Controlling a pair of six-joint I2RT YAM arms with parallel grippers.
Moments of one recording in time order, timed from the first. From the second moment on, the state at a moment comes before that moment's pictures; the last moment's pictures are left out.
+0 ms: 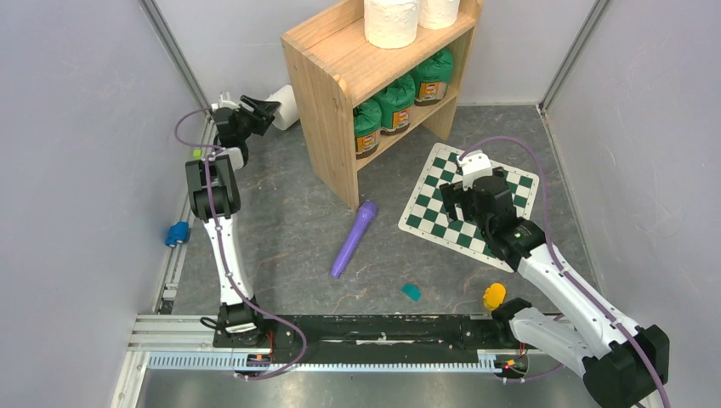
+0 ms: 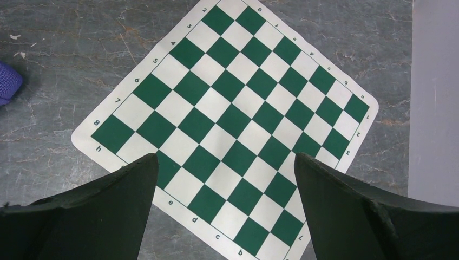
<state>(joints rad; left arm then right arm) 0.20 2.53 1.80 0.62 0.55 -1.02 0.46 0.93 0.73 -0.31 0.35 -0.08</state>
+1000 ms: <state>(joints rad) 0.18 2.47 1.56 0.91 0.51 -1.17 0.46 0.93 0.73 -0.30 0.32 -0.08</state>
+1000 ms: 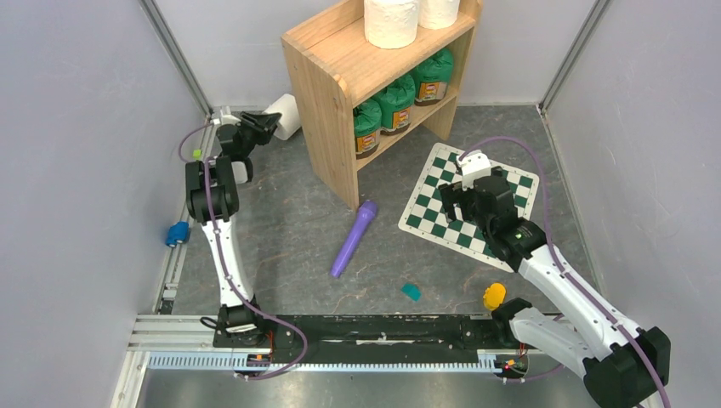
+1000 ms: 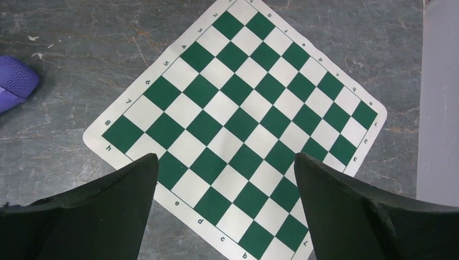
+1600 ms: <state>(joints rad) 0.20 1.80 0.69 1.10 0.55 -1.19 0.46 0.82 0.62 -0.15 0.05 -0.09</state>
